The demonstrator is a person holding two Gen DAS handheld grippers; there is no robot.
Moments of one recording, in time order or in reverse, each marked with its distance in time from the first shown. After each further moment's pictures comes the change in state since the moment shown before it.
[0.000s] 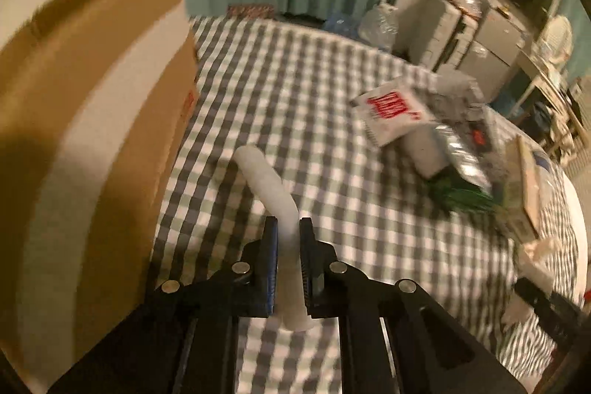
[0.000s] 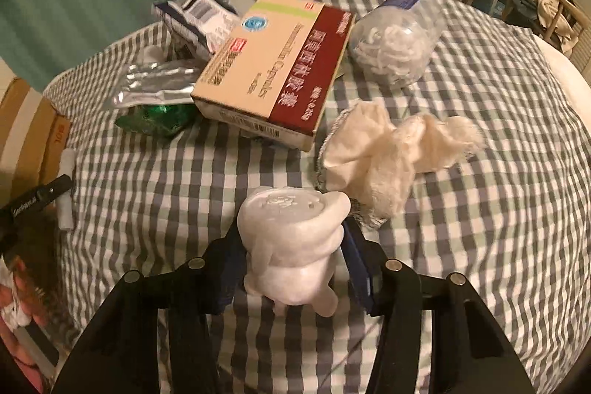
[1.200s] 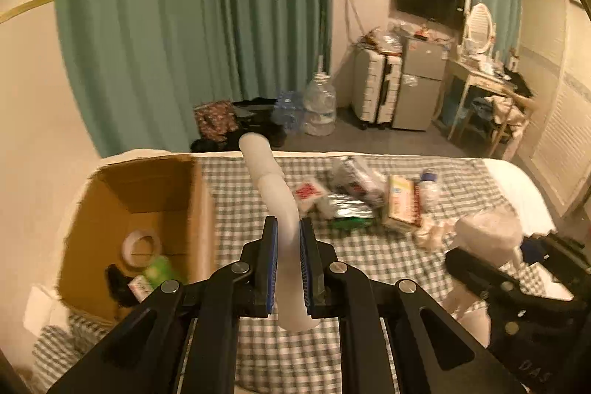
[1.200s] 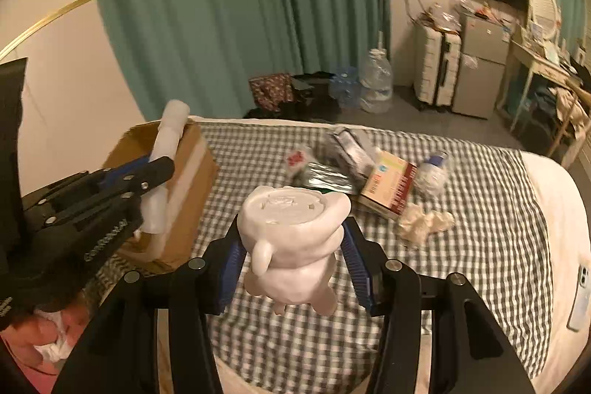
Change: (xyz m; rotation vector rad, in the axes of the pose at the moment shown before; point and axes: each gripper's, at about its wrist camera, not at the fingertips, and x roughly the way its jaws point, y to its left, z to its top) left arm -0.242 -0.031 0.005 0.233 -0.286 -0.056; right arm -0.222 0.128 -0.020 -0.227 -0.316 0.146
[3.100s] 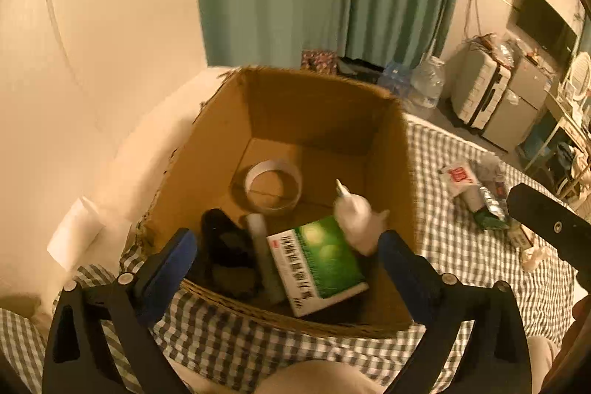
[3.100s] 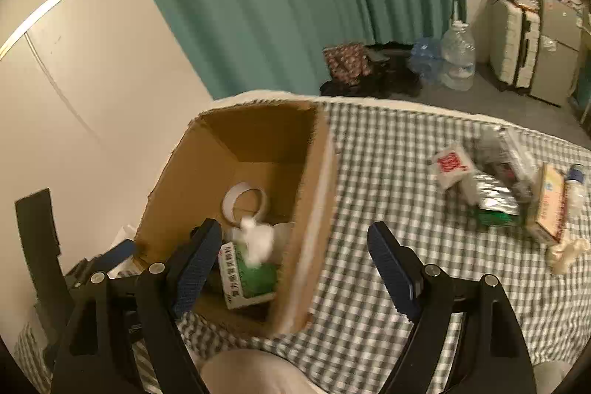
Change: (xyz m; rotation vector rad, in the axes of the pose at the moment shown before) left arm 0.058 0.179 -0.053 -0.298 0.172 0.234; right arm 0.127 0.127 0.040 0.025 0.107 0.207
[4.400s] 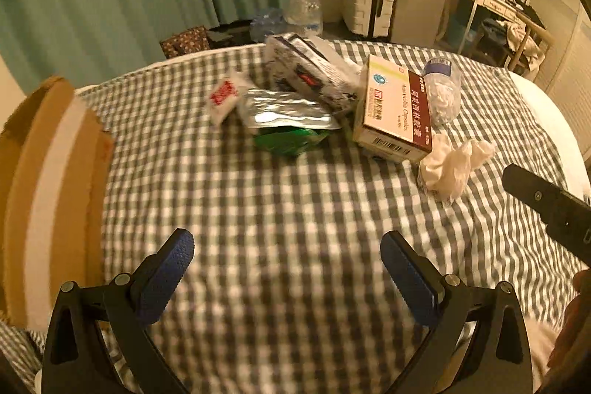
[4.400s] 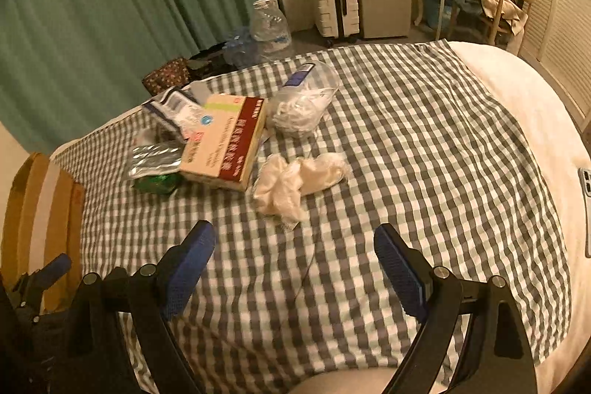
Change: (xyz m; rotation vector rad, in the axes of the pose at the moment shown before) left arm 0.077 -0.324 -0.080 0.401 0.138 -0.177; right arm -0.065 -0.327 -0.091 0.382 0.003 -0.428
